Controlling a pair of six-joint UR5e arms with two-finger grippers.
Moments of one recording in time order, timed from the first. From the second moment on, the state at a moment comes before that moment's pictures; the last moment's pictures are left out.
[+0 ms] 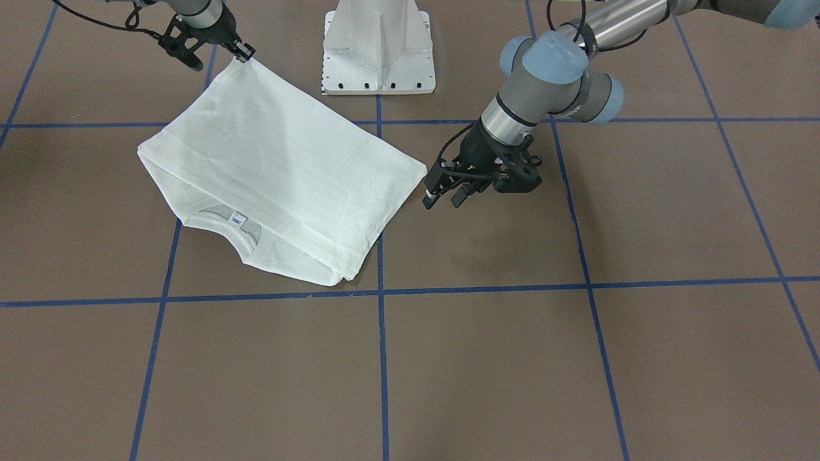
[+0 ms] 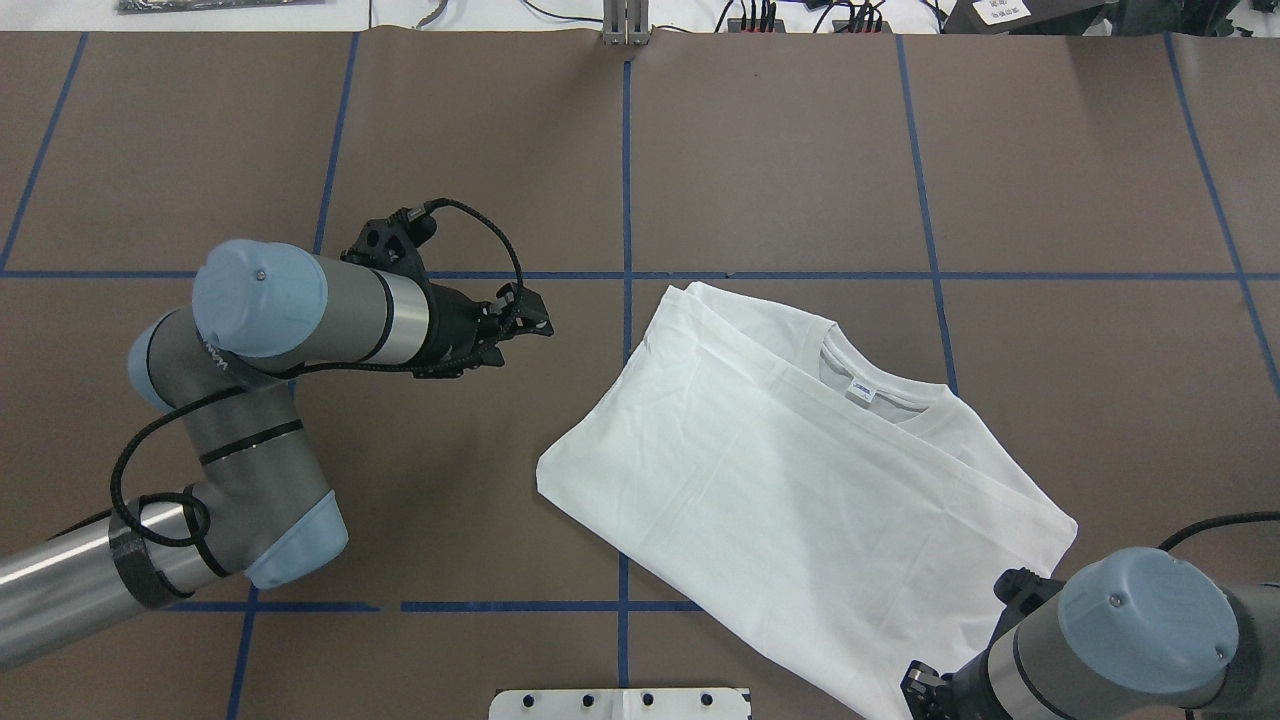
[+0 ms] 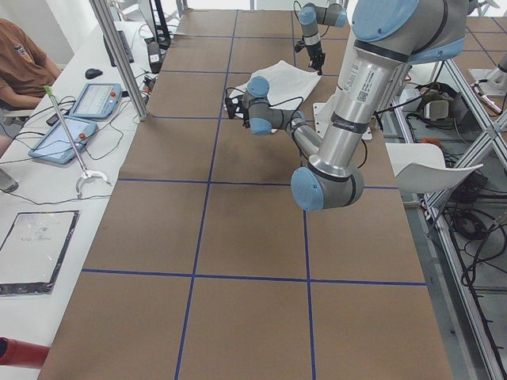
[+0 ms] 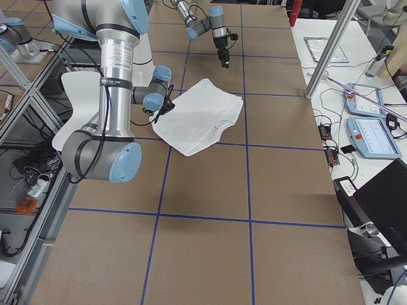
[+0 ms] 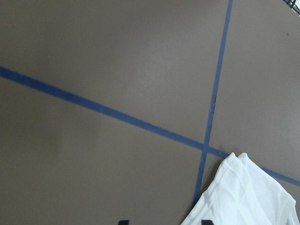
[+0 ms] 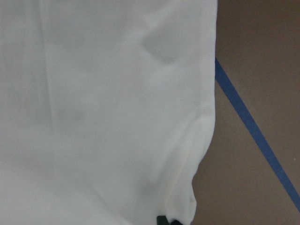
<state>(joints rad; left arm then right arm) -0.55 -2.03 -1.68 -2.28 -1.85 -1.74 0.12 -1.71 2.24 -1.27 2.03 2.18</state>
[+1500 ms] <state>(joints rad) -0.28 -2.00 -1.76 -2.12 -1.65 -1.89 0.32 -1.68 2.26 -1.27 2.03 2.20</state>
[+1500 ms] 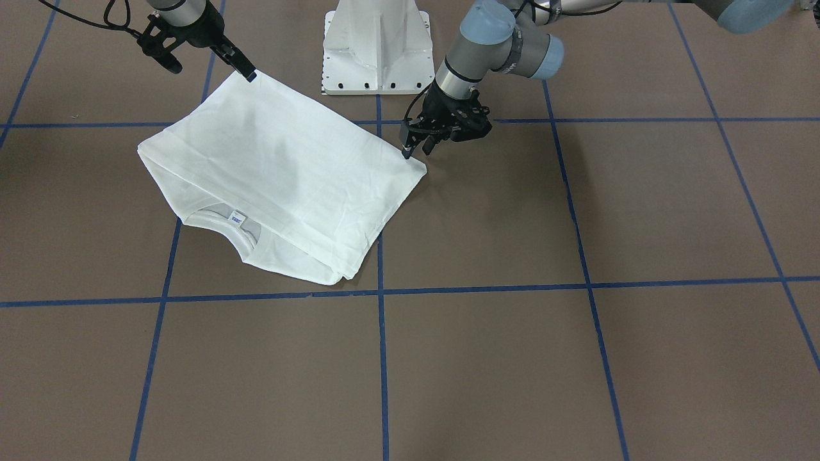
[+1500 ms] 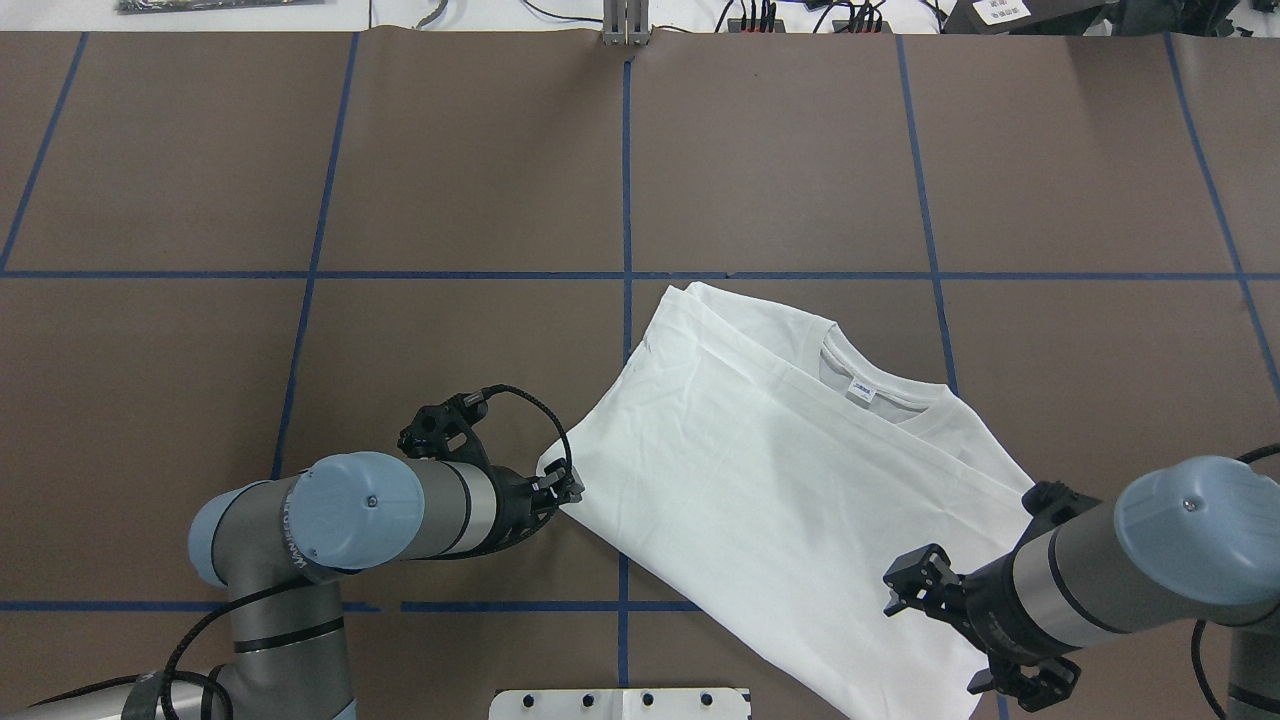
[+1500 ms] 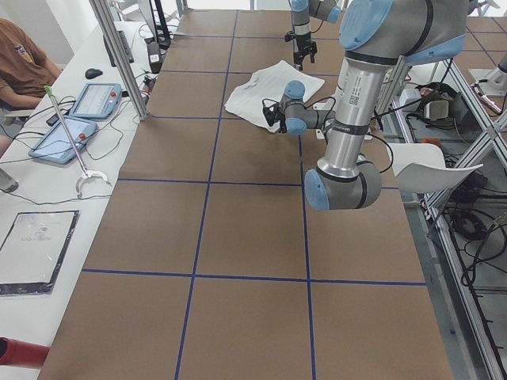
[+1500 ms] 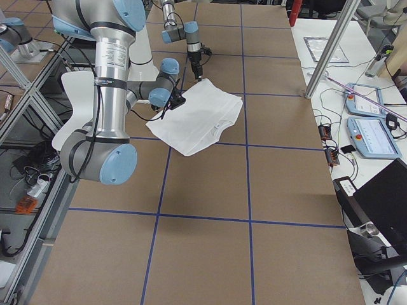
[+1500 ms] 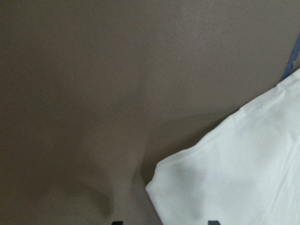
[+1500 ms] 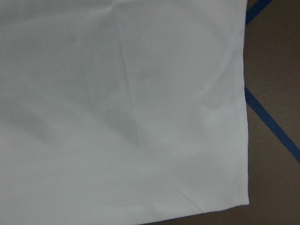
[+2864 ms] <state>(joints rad) -0.41 -2.04 -1.70 -2.12 -1.65 -1.69 0.37 -1.62 2.22 -1.27 2.03 2.19</state>
